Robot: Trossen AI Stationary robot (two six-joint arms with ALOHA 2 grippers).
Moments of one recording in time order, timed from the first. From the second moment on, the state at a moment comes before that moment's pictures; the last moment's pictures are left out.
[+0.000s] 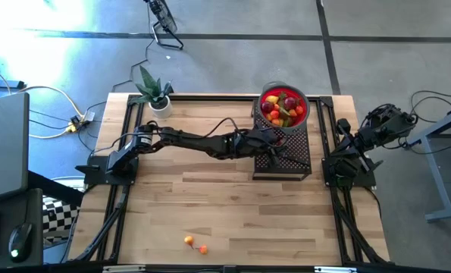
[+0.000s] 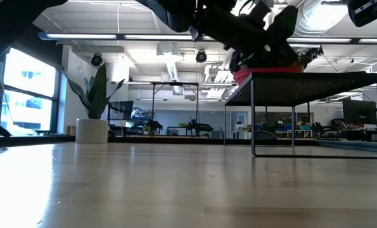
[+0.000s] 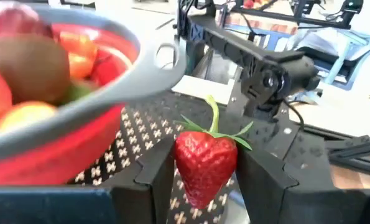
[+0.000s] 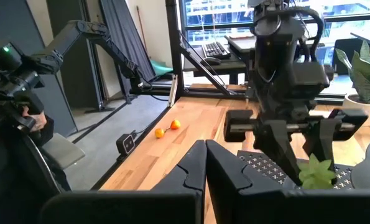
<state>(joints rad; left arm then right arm) 0.02 2.18 1.76 0.22 -0.28 -0.15 0.86 0.03 0.76 -0.86 0.49 0.18</state>
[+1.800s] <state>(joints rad) 0.32 2.17 2.07 -0.04 -0.13 -0.19 0.86 0.03 0.76 -0.86 0.47 0.18</state>
